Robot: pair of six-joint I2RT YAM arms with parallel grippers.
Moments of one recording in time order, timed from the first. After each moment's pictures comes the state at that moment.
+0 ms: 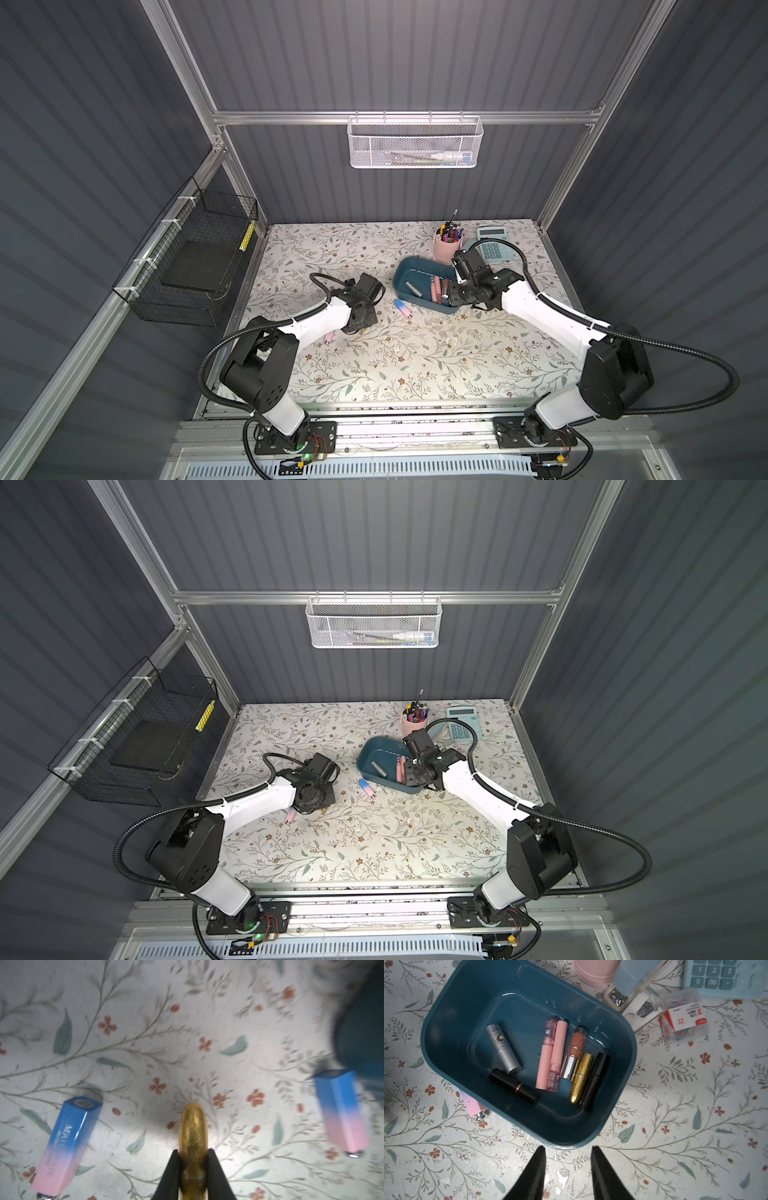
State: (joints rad) left arm -0.61 1.61 1.05 -0.62 -0.18 -0.77; right arm 0.53 1.50 1.15 -0.67 0.18 0.33
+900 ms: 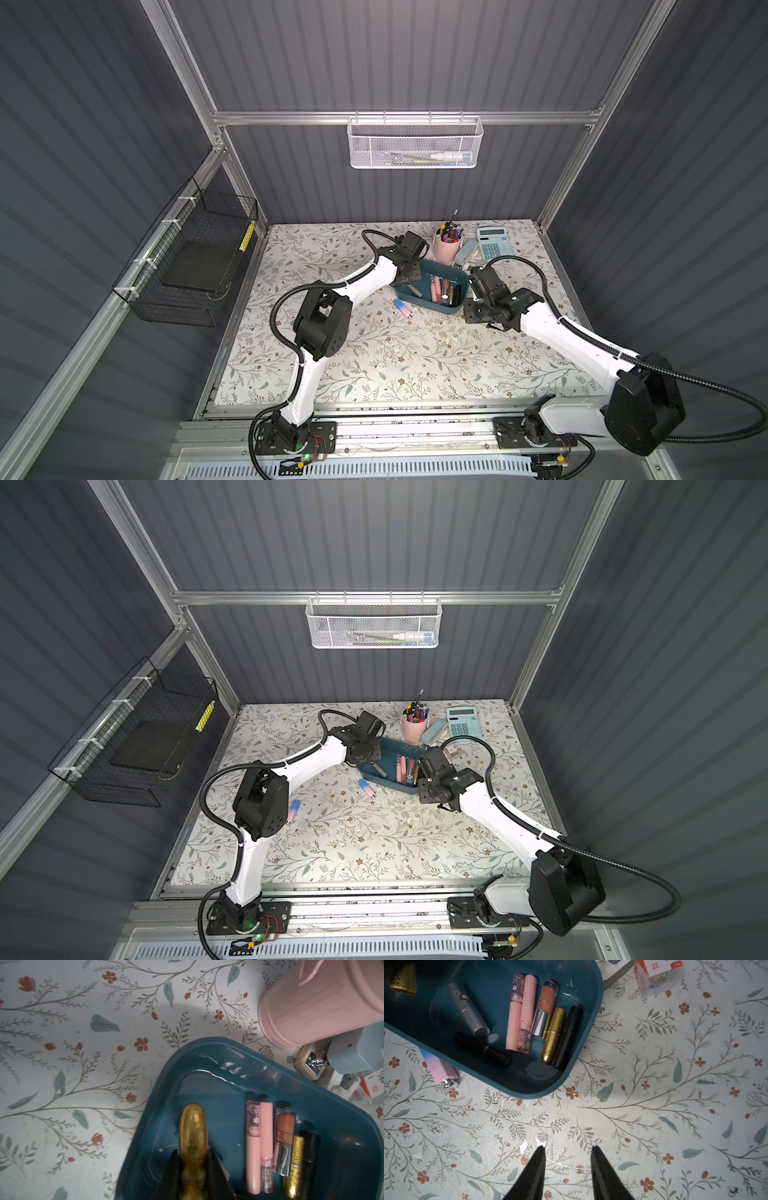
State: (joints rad) left arm -0.69 2.19 1.85 -0.67 -0.14 -0.66; right arm 0.51 1.32 0.94 -0.70 0.21 0.37
